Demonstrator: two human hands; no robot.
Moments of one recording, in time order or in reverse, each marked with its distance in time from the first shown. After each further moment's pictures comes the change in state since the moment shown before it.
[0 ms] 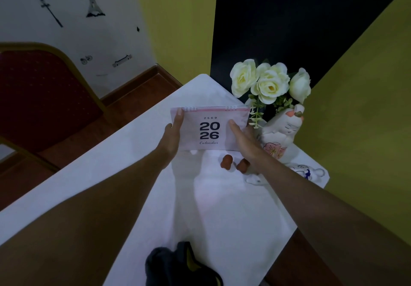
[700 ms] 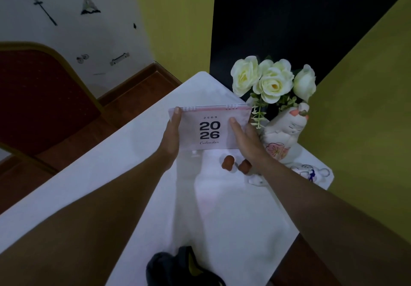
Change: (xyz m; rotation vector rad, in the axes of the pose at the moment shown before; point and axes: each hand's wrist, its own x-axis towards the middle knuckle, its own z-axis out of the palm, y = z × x) left_hand 0.017 -0.008 0.007 -0.103 0.016 0.093; right_hand 0.016 0.015 0.005 0.090 0.029 -0.047
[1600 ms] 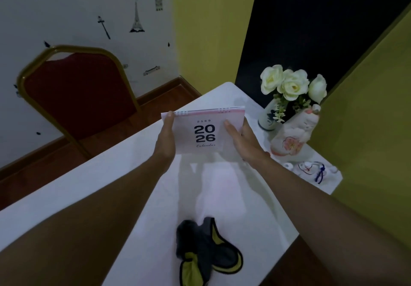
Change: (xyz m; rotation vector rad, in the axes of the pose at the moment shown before) left_hand -0.127 0.019 -0.076 -0.117 0.230 0.011; right_hand -0.089 -0.060 0.066 -0.037 -0.132 -0.102
